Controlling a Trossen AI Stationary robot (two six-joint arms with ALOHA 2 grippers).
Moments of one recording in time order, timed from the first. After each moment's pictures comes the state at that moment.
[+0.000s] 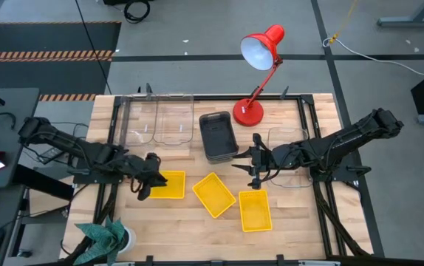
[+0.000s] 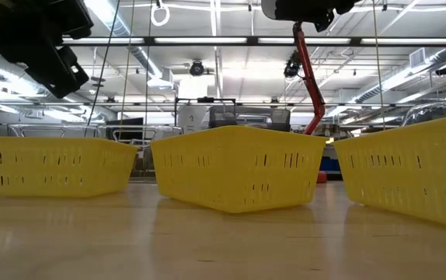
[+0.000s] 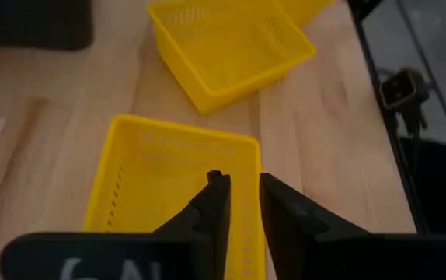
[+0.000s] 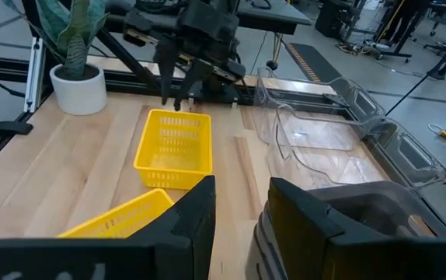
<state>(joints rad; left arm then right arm) -0.34 0.84 0.49 -0.31 -0.06 -0.46 0.30 1.19 0.80 0.07 0.40 -0.03</state>
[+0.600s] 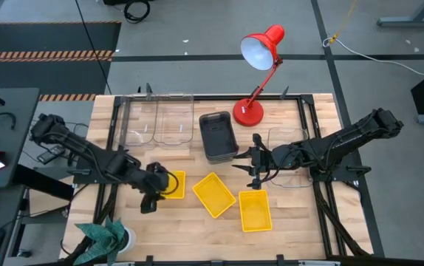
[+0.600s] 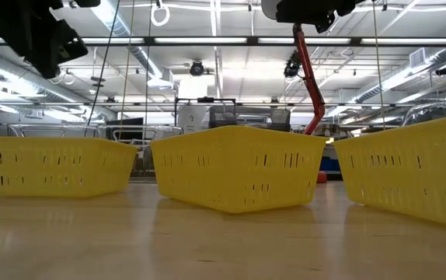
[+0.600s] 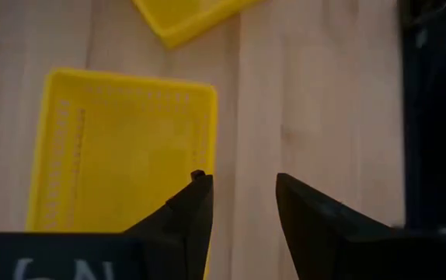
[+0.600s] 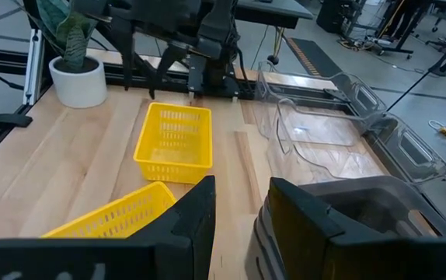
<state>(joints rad) -0.47 1.21 0.90 -0.72 -0.05 -0.54 0.30 1.20 0.80 0.05 0.40 -0.03</state>
